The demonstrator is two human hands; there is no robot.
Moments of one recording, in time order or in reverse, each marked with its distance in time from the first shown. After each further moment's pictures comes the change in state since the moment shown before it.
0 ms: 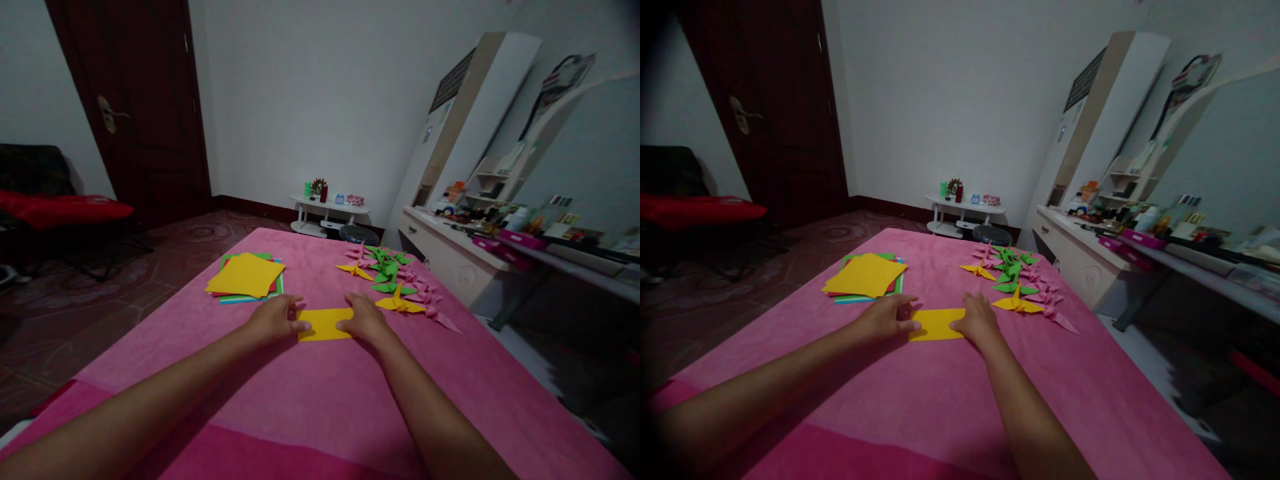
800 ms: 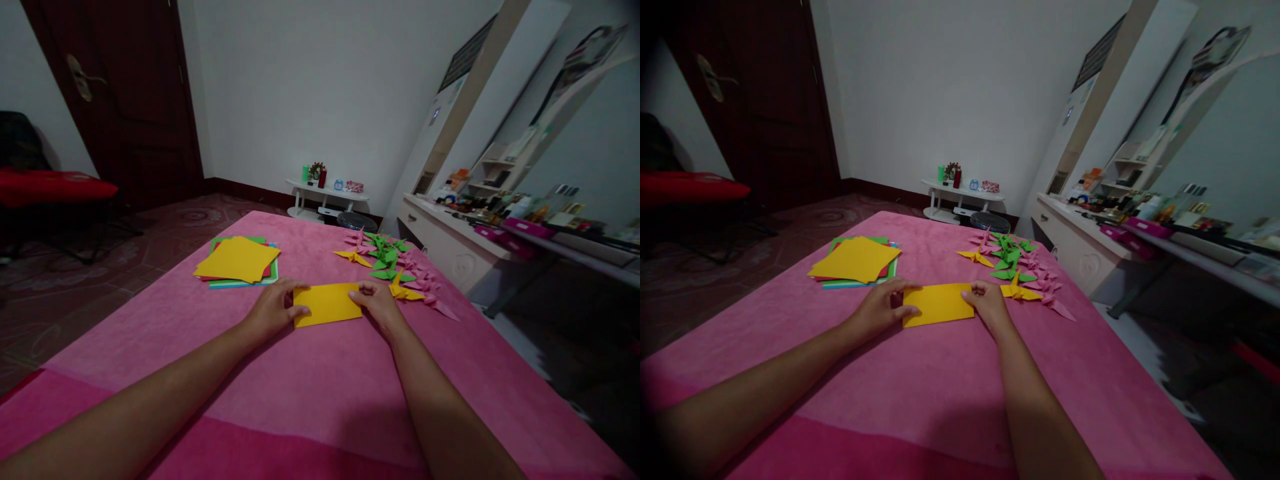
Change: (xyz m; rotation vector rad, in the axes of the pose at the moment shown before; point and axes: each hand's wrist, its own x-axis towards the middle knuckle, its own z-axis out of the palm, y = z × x) left_hand -0.003 0.004 0.016 -0.187 0.152 0.138; right_hand 0.007 0.040 0.009 1.006 0.062 -0.047
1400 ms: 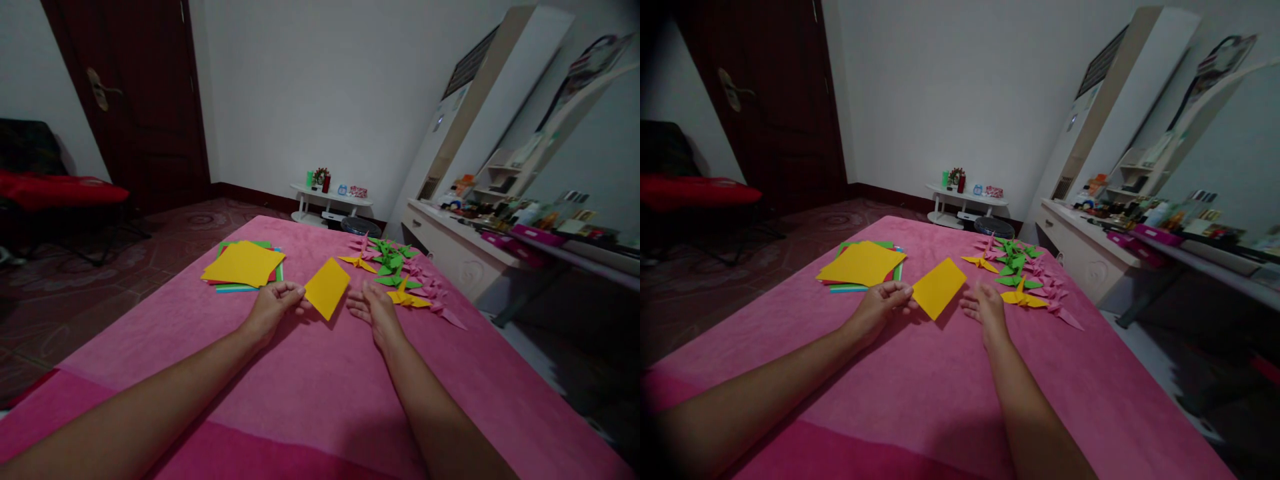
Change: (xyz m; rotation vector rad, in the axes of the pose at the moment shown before) left_hand -0.004 0.012 -0.001 -1.021 0.094 -0.332; right_hand -0.008 -0.019 0.027 0.391 0.248 0.291
